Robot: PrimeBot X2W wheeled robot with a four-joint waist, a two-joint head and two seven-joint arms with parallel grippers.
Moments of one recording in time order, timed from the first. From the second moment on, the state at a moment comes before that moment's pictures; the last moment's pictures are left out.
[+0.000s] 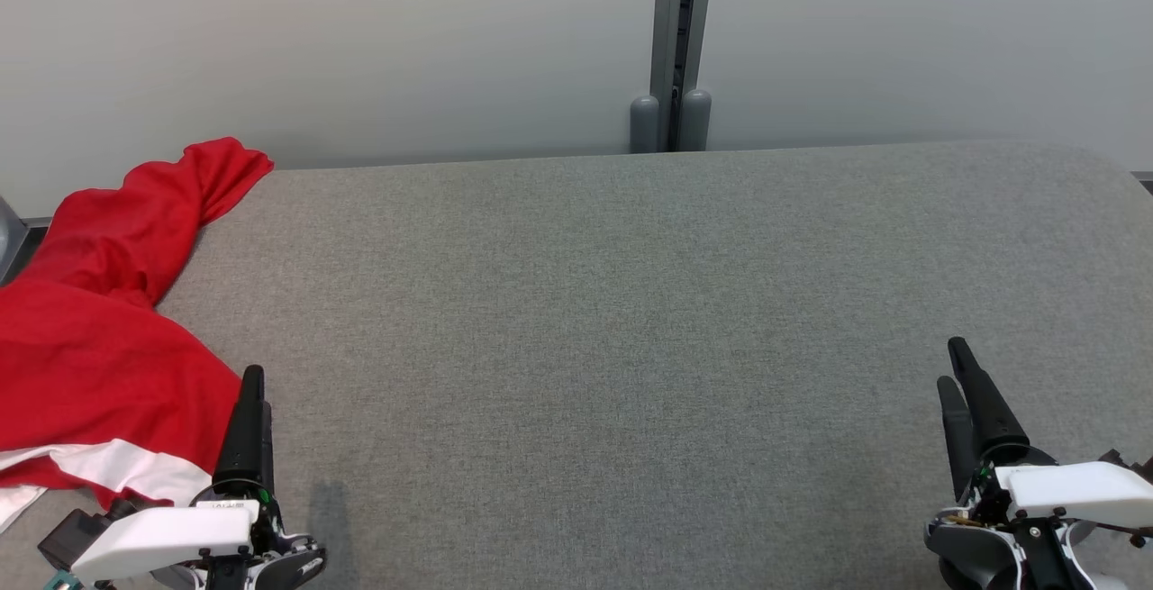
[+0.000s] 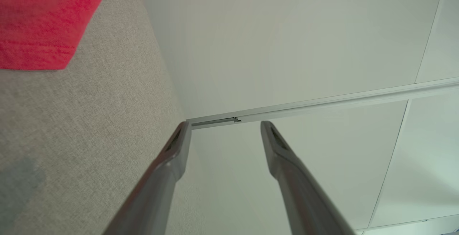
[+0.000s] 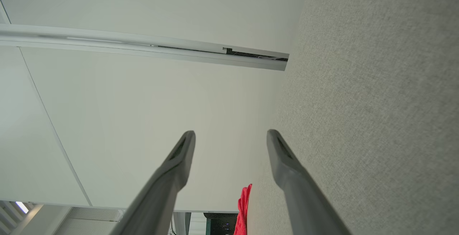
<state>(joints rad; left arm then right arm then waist) -0.05 0.03 0.06 0.24 -1.49 -0.13 0.01 -0.09 -0.04 0.00 0.22 1.53 0.13 0.01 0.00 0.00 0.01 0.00</state>
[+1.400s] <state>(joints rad) -0.06 0.04 -0.02 0.15 -0.61 -0.02 -0.13 -0.15 -0.08 0.11 0.16 0.80 0.13 -0.12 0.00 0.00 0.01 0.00</state>
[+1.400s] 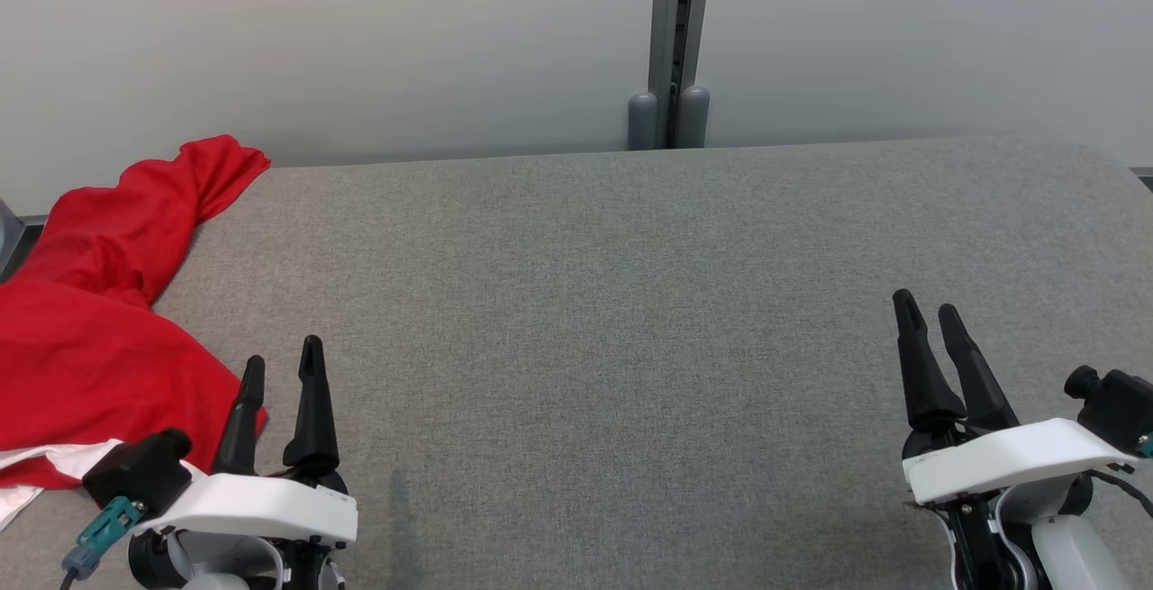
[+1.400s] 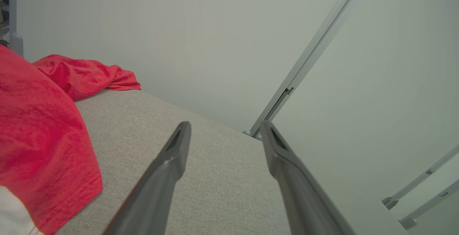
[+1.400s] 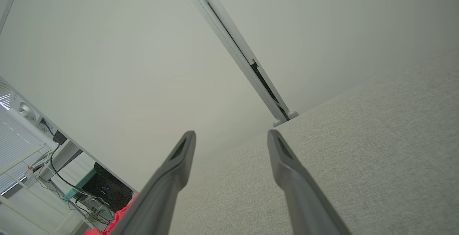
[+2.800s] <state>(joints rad) -0.06 0.05 -0.06 0.13 -0.23 0.04 -0.23 -0.20 -0.08 0.14 0.20 0.34 0.13 -0.22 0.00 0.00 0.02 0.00</state>
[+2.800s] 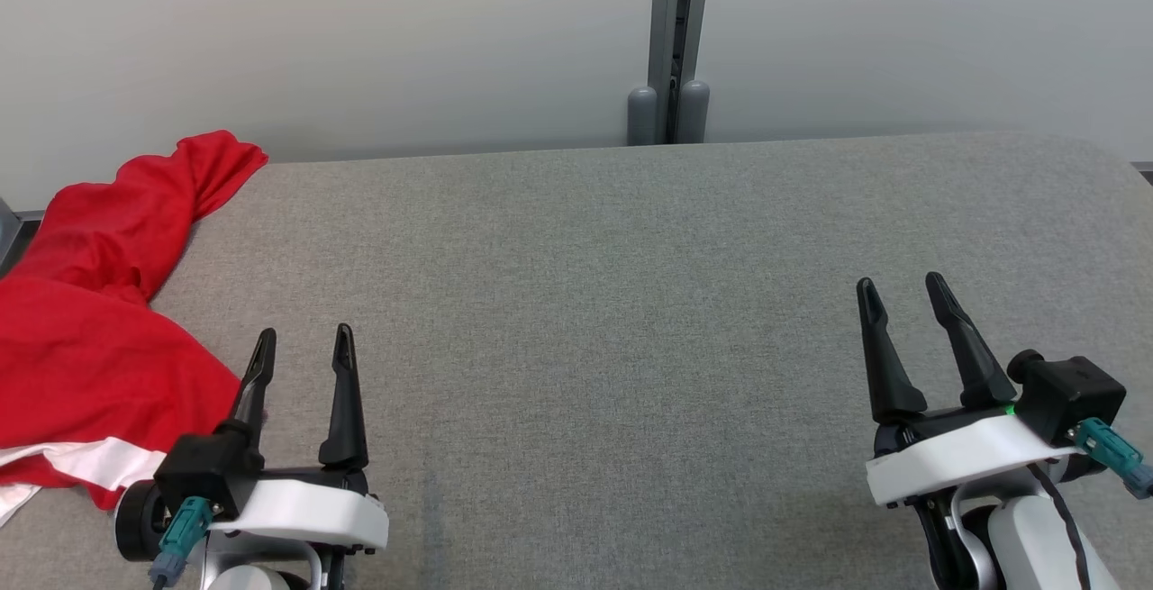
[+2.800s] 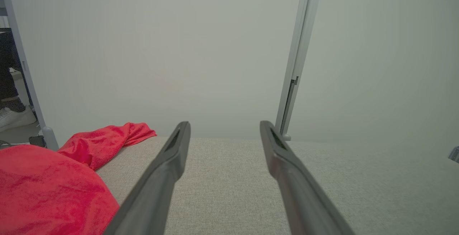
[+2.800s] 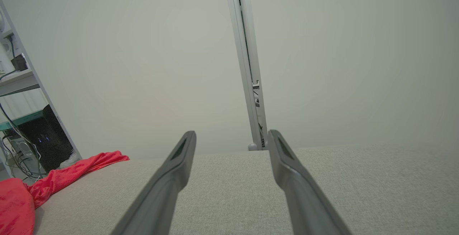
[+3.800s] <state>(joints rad) -0.07 0.05 -0.09 0.12 -0.10 0.05 -0.26 -0.22 -0.08 0.16 0.21 0.21 0.13 -0.26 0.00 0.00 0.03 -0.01</state>
